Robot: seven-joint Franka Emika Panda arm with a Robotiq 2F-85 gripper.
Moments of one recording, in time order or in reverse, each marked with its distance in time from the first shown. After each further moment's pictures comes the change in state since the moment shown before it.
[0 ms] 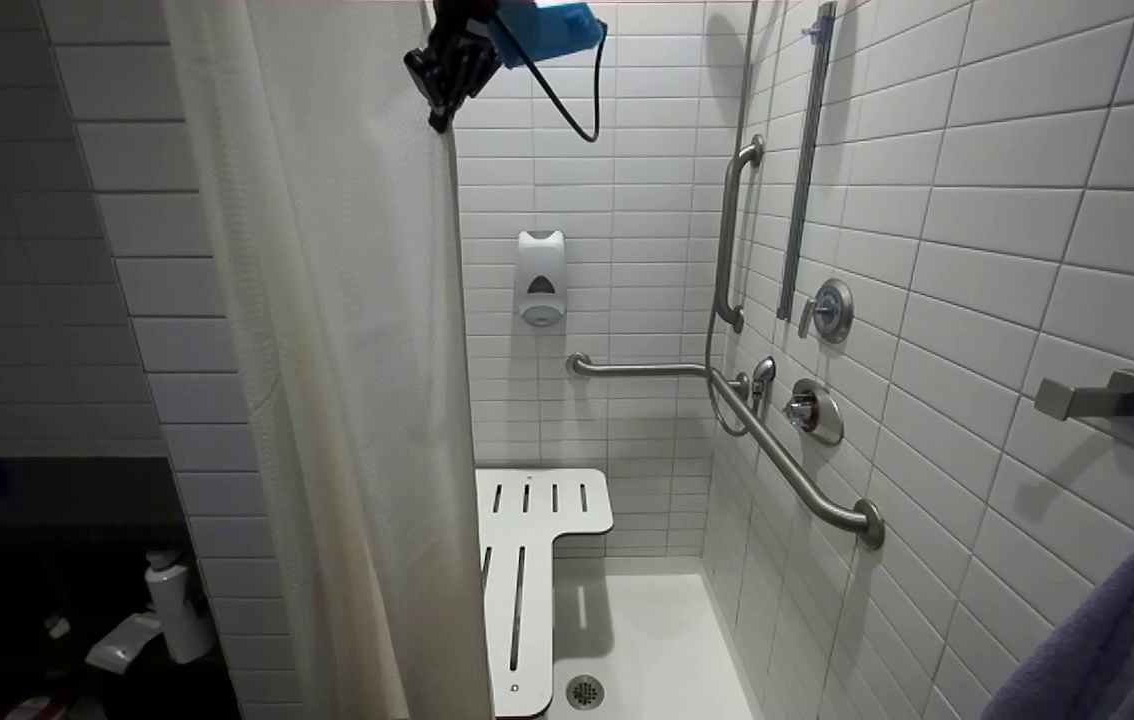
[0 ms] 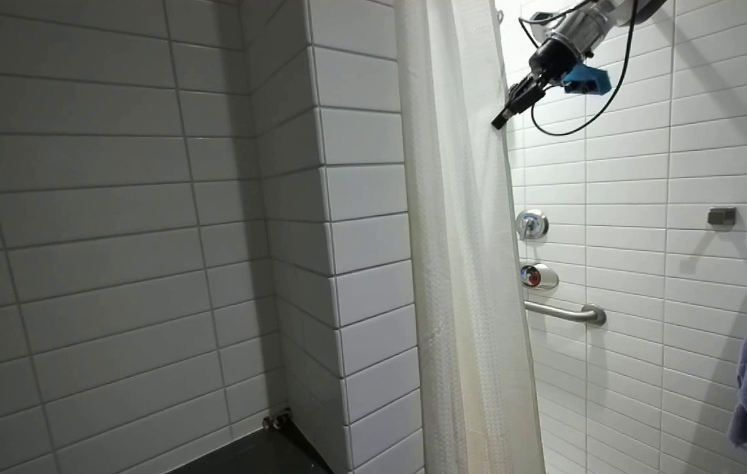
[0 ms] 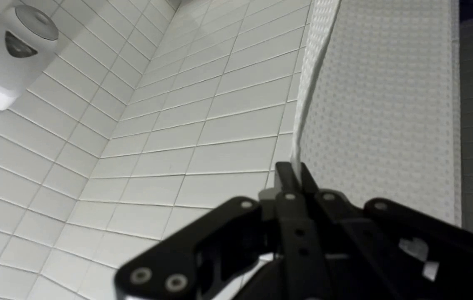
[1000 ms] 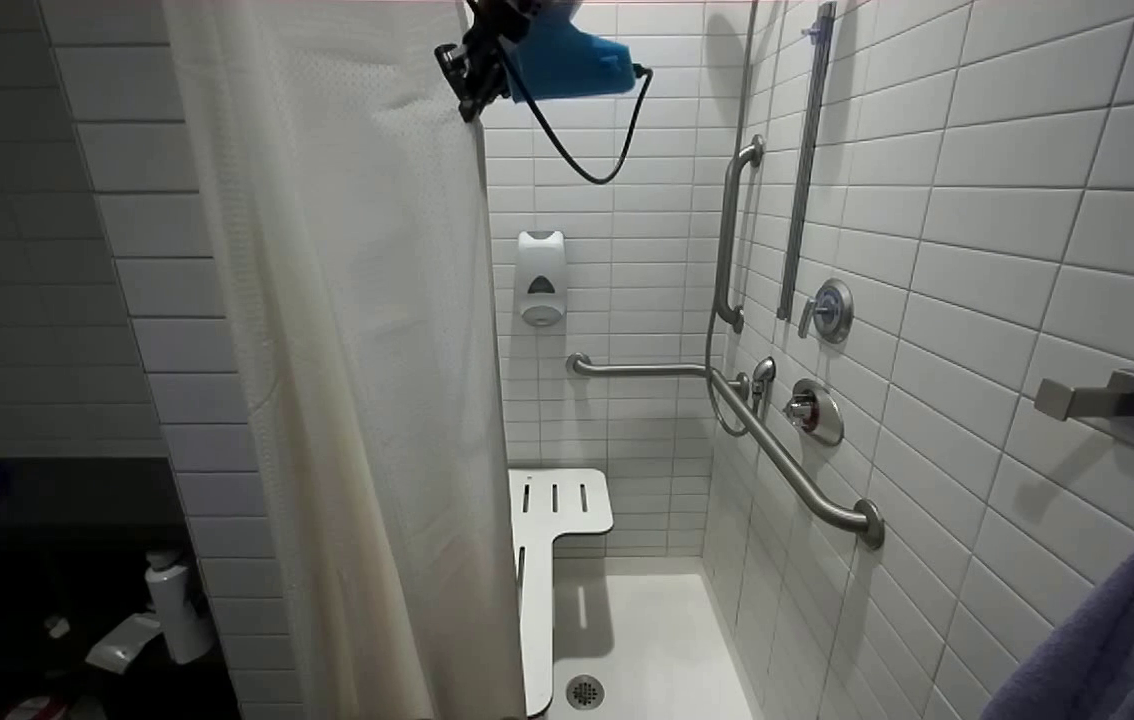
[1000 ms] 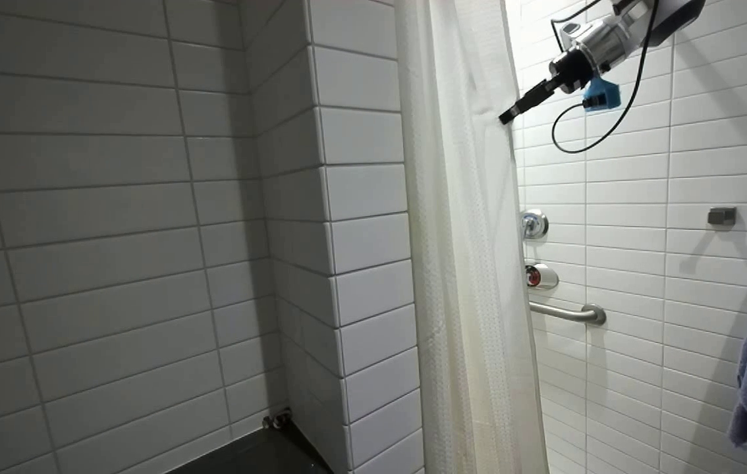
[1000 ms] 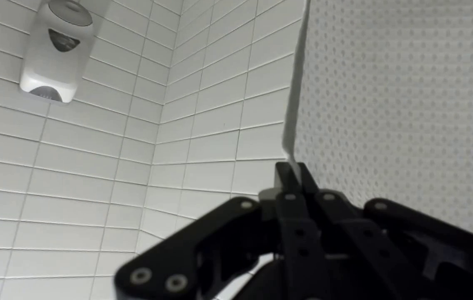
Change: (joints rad) arm -0.056 0.000 -0.035 -0.076 0.269 0.045 0.061
